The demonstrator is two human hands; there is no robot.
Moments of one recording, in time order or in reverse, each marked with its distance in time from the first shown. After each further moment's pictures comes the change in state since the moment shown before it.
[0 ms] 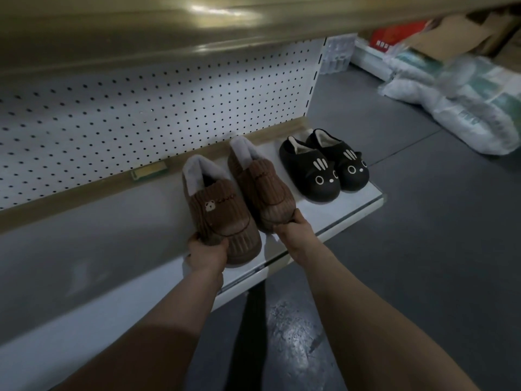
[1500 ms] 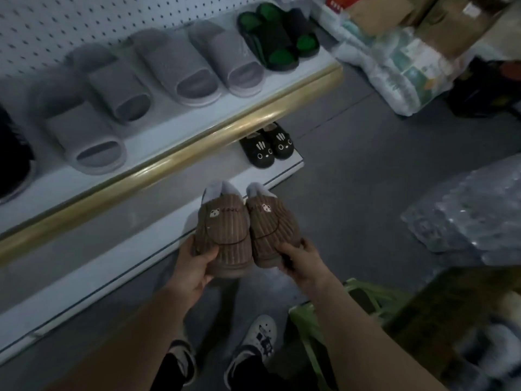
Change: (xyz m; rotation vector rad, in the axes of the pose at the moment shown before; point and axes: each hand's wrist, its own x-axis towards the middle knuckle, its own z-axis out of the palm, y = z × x) left_hand -0.445 0.237 -0.124 -0.127 -0.407 -0.257; right_hand -0.425 -0.187 -0.110 0.332 0.214 0.437
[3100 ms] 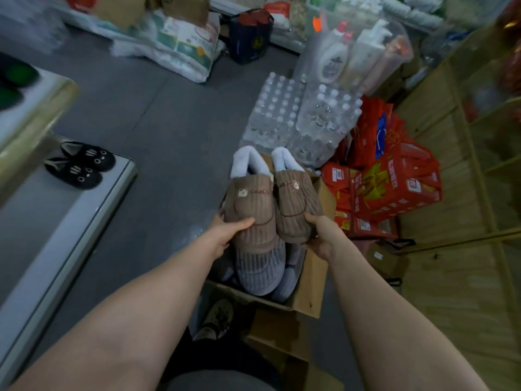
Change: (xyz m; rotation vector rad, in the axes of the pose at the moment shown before) left_hand -0.274 -0.151 0.340 0.715 -0.616 -0.314; right_hand -0.321 -0.006 -0.420 0.476 0.538 -0.062
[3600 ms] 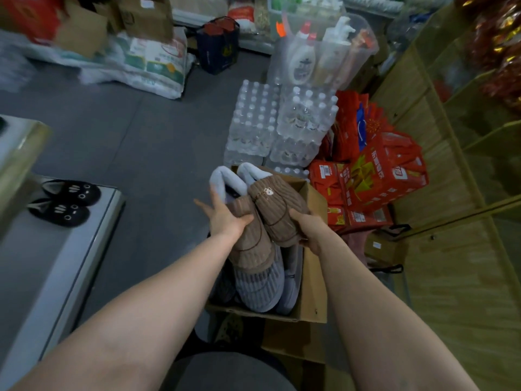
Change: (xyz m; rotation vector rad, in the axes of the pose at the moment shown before) left_hand 0.001 0.067 0.047 0.662 0.296 0.274; right_hand -0.001 -0.032 0.016 -0.243 0.049 -0.036
